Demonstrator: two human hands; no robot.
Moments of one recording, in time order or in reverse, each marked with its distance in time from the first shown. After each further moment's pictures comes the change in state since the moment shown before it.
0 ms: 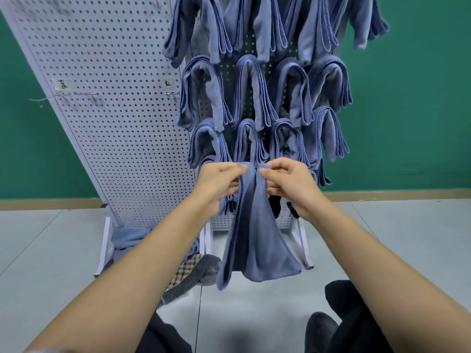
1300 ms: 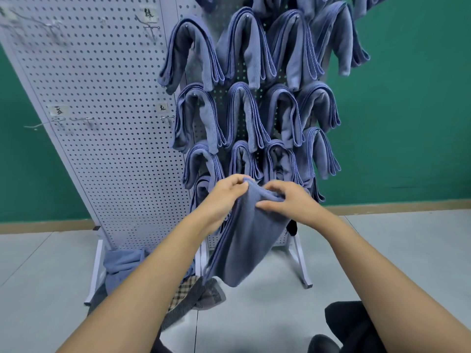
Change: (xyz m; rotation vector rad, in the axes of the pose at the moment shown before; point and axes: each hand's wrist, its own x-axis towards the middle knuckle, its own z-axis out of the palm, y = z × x) left_hand 0.028 -0.004 0.009 0.047 -0.341 0.158; right_hand 0.029 0.009 -0.036 -0.707 -0.185 -0.275
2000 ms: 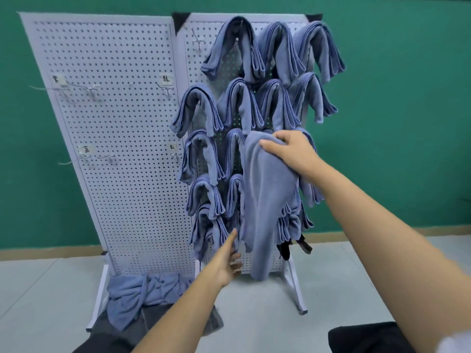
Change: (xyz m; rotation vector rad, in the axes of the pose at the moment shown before) left_hand -0.039 -0.049 0.025 -0.612 0.209 -0.661; right_hand 0.013 -0.127 -0.114 0.097 0.310 -0.152
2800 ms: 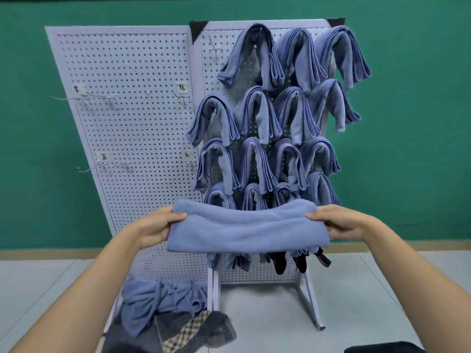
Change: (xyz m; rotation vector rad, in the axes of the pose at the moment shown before) left_hand -0.068 0.165 -0.099 0.462 -0.026 0.405; right_hand -0.027 0.142 -0.007 0.519 -0.407 0.821
